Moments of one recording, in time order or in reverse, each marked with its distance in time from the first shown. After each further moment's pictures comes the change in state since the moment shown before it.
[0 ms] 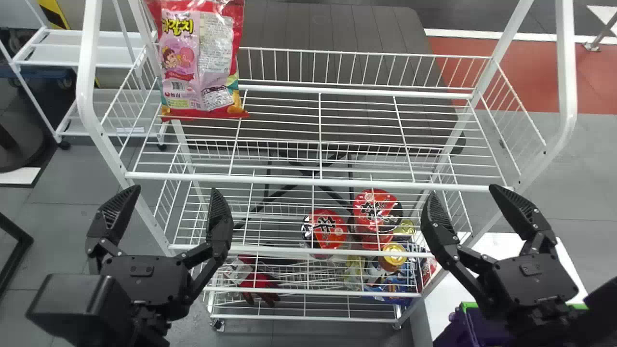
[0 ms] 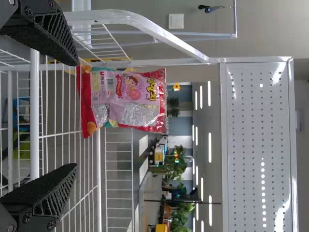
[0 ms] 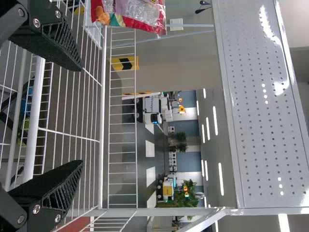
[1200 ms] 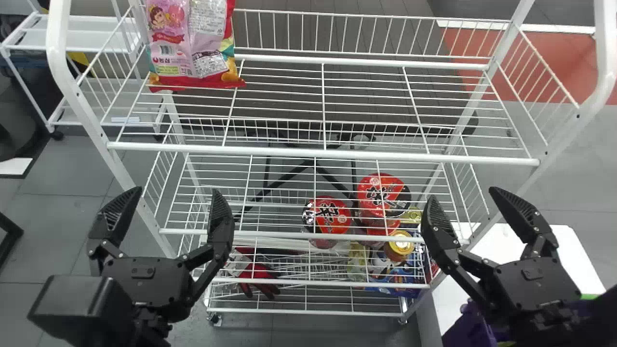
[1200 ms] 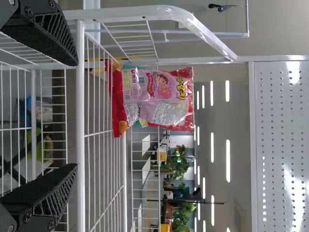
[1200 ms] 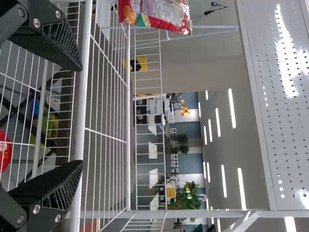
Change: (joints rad) left arm 0.004 0.000 -0.002 0.000 0.000 0.000 0.000; right arm 0.017 -0.001 -0.002 -0.011 0.003 -0.002 0.009
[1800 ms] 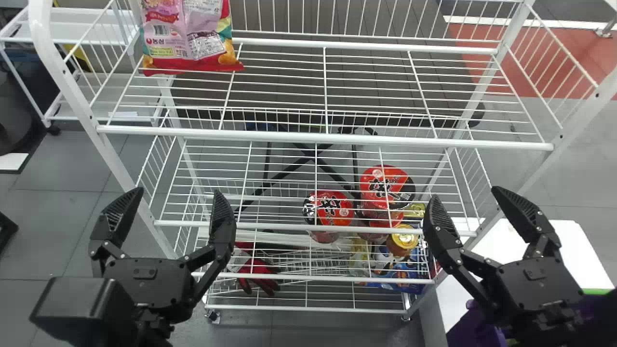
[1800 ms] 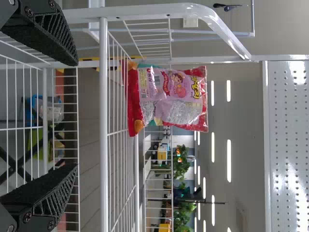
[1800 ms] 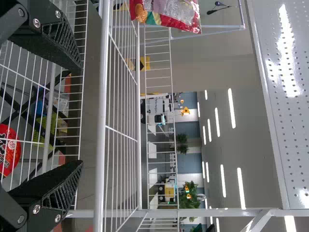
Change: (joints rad) left arm 0.001 0.000 -0.007 0.000 -0.002 -0.003 0.005; right arm 0.000 -0.002 -0.005 0.003 -0.002 -0.006 0.000
